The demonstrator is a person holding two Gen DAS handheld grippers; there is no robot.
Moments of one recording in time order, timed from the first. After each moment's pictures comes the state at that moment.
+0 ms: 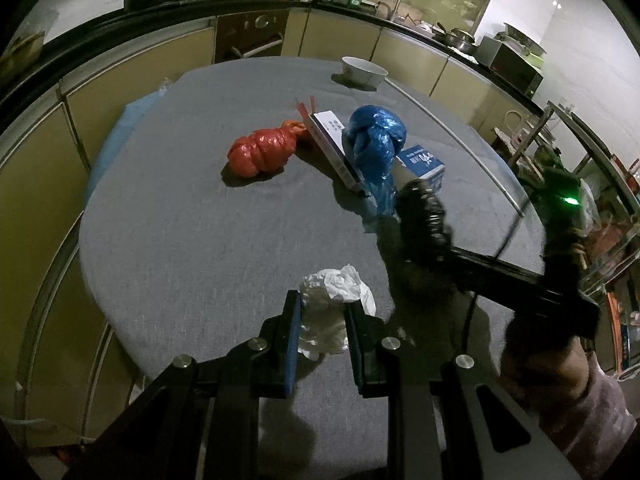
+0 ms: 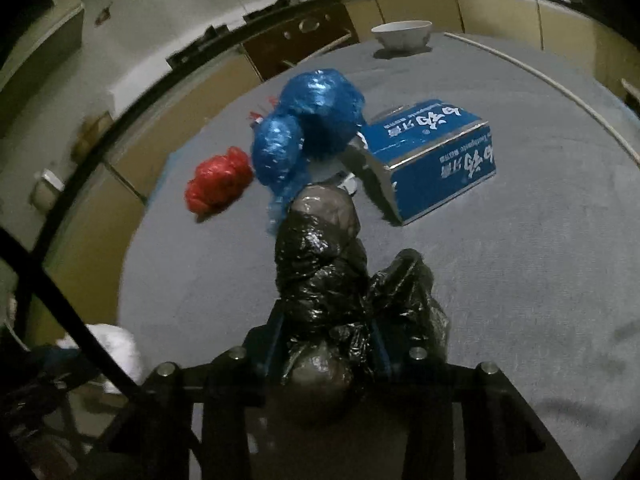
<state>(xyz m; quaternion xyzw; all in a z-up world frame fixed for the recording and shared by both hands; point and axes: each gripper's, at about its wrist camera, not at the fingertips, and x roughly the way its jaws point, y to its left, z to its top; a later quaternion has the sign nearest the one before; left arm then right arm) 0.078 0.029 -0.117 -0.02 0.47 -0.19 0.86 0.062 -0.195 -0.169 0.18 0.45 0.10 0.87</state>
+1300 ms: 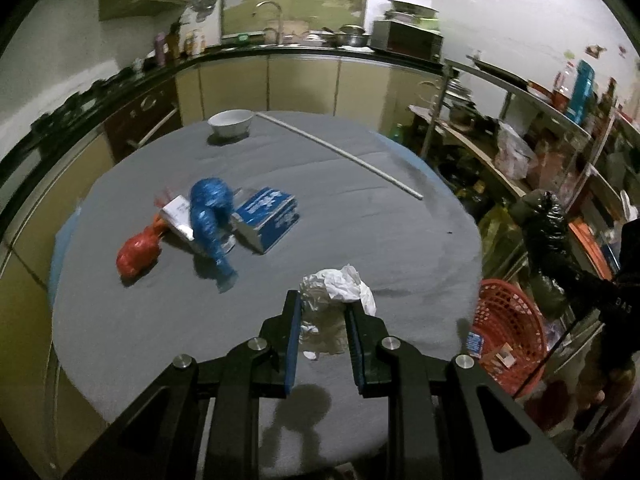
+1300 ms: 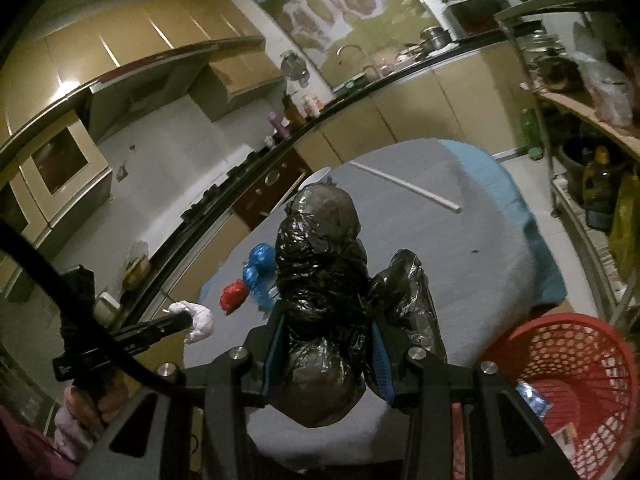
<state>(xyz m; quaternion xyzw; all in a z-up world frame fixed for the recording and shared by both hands) 0.007 -0.111 -0.042 0.11 0.38 -0.31 0.86 -0.203 -0.384 -0.074 0.30 0.25 0.02 0.92</state>
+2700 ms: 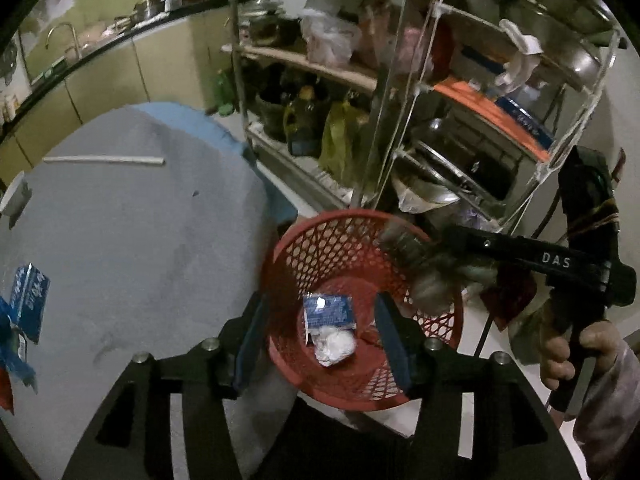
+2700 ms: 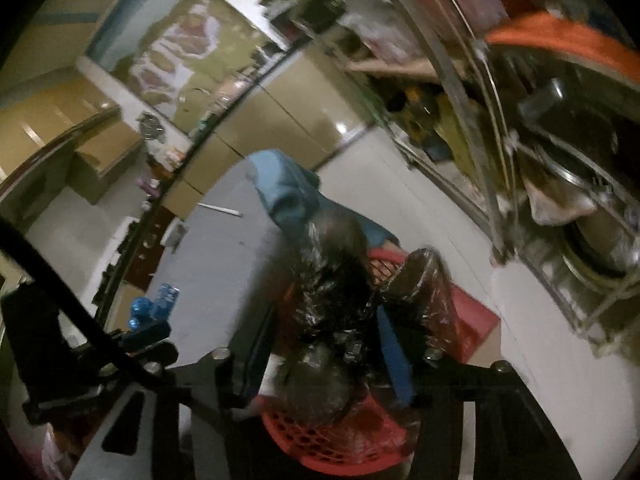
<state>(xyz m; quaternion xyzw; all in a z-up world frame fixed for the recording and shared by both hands) -0.103 -0.346 -0.123 0.27 0.41 -0.51 0.70 -0.339 -0.515 -0.178 0.45 0.28 -0.19 0.83</state>
